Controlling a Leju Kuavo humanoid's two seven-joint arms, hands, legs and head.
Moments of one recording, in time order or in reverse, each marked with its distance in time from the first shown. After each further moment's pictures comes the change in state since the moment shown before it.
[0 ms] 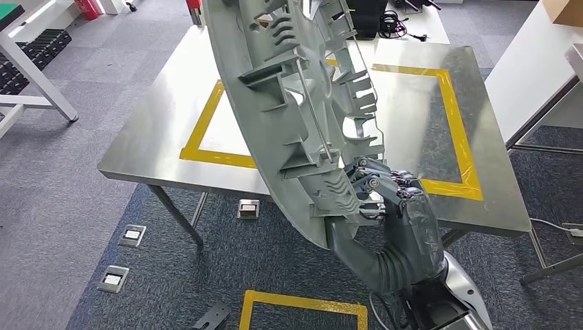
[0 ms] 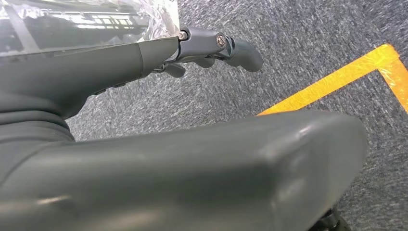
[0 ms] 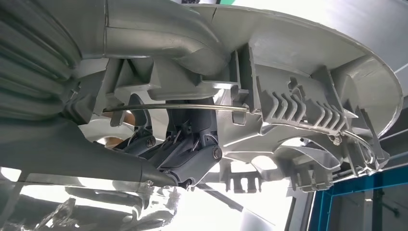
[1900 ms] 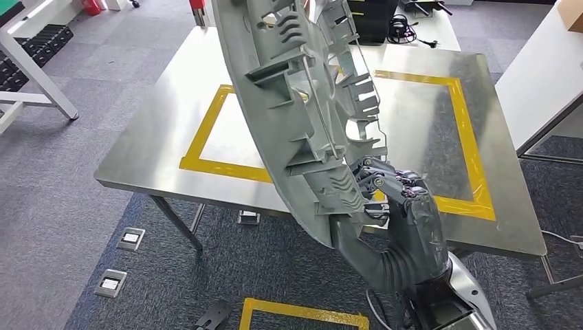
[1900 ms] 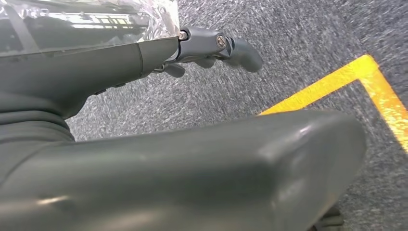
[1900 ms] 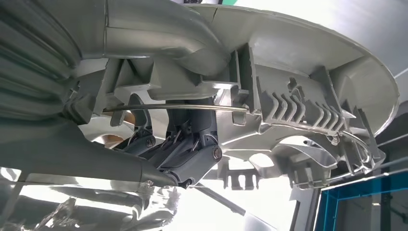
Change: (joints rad) left arm -0.003 -0.001 0.000 -0.003 -0.013 -0.001 0.004; right arm 0.000 0.000 -0.007 0.002 -0.007 0.007 -0.001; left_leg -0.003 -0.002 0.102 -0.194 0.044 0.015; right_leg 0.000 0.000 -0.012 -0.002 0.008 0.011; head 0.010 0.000
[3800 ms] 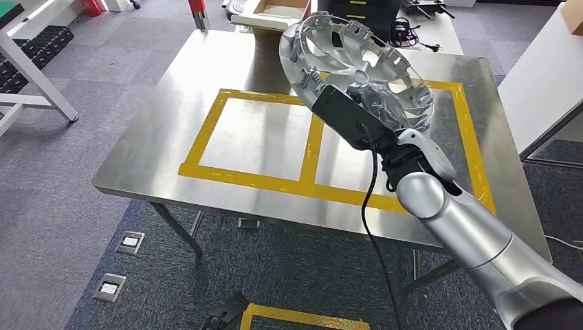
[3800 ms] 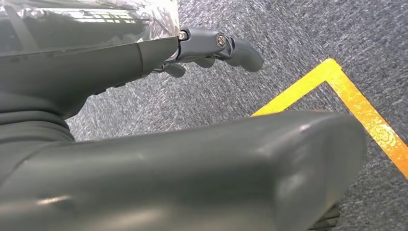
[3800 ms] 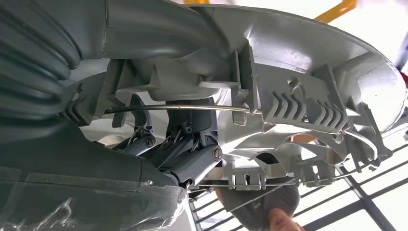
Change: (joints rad) left arm -0.055 -0.052 0.018 -0.001 -0.155 -0.034 0.075; right arm -0.545 0.098 0.114 0.847 -0.009 0.190 0.450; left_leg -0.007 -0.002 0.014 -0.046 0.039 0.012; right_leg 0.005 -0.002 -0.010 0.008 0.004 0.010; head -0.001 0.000
